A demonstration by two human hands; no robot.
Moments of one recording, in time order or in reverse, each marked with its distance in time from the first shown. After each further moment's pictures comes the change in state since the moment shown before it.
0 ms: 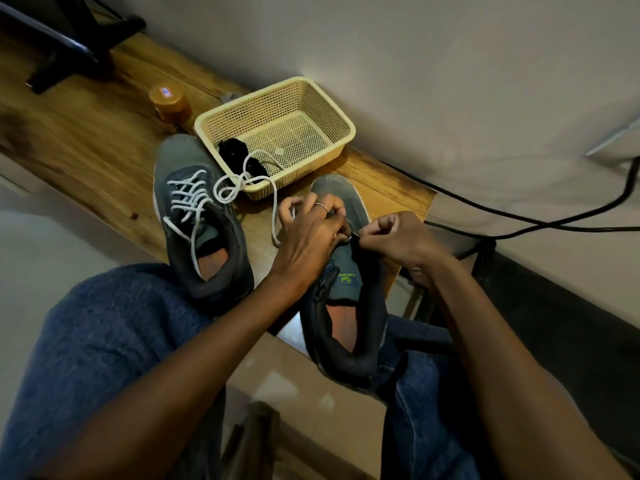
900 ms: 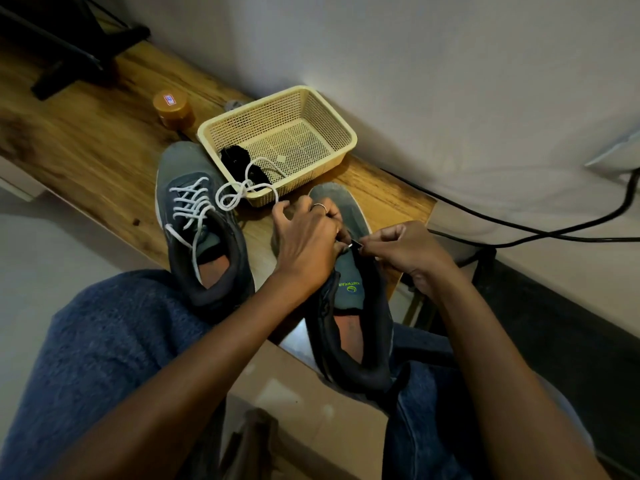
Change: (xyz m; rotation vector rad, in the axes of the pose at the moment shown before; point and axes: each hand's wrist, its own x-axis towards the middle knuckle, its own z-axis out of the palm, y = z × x) left_hand 0.012 0.012 -0.020 0.095 -0.249 -0.210; right_hand 0.000 0.000 -0.003 0.020 0.047 0.066
